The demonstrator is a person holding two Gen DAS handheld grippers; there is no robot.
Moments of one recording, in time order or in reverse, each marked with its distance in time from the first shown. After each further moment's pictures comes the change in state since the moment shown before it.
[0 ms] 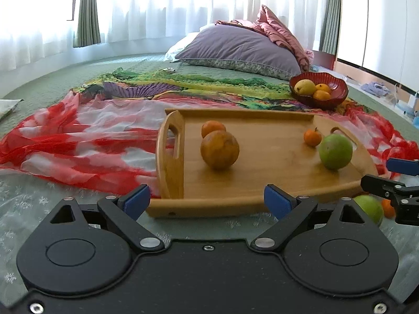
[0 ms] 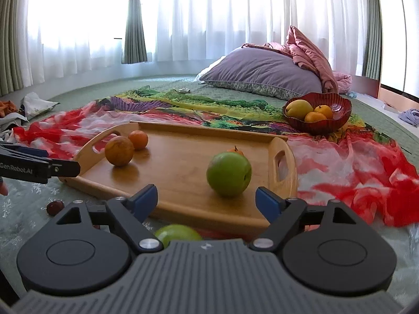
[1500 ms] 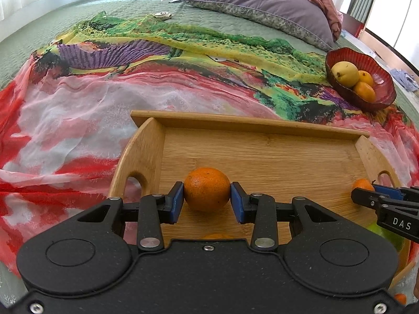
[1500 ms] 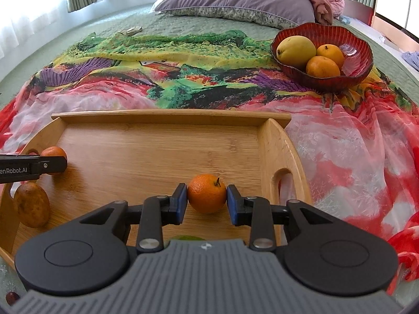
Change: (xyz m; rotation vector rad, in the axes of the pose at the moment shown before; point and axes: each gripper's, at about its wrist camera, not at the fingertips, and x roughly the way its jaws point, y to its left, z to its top) left arm 0.199 0.002 0.125 -0.094 0.336 -0.012; right arm 0.182 -0.050 0.085 0.145 0.418 -0.093
